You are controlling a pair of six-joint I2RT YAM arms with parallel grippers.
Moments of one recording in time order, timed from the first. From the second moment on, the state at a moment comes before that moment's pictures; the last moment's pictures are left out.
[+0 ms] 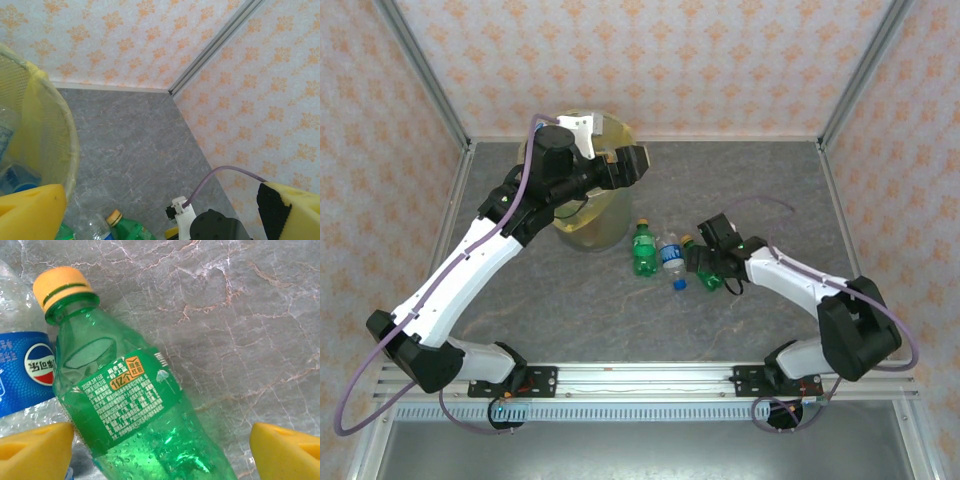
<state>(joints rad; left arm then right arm) -0.54 1.34 1.53 -0.49 0.11 -0.59 0.53 1.40 0.80 -0.53 0.14 0.57</state>
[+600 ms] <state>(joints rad) -0.54 1.33 1.51 -0.50 0.08 -0.59 0.53 1.47 0.77 -0.48 0.03 0.49</state>
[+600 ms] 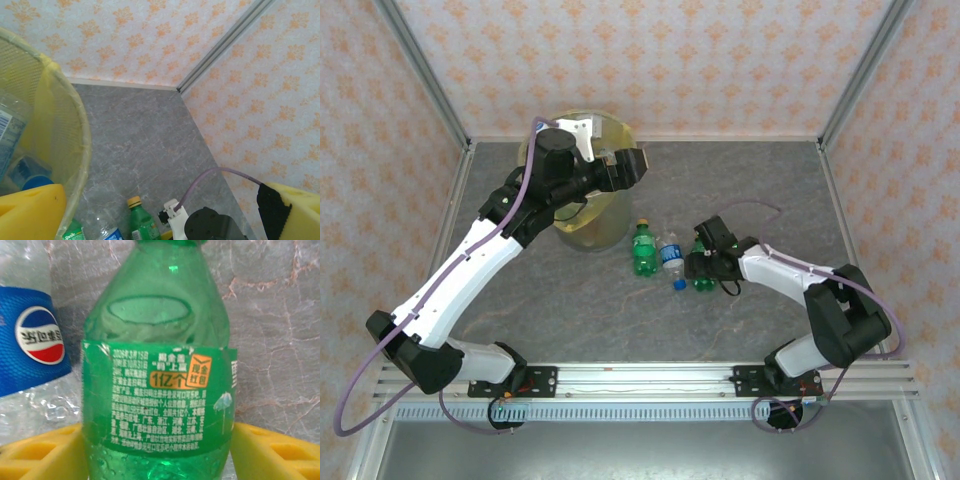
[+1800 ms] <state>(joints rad) -0.54 1.48 1.45 -0.27 0.33 -0.80 0.79 1.00 0.98 -0.46 0.33 0.42</state>
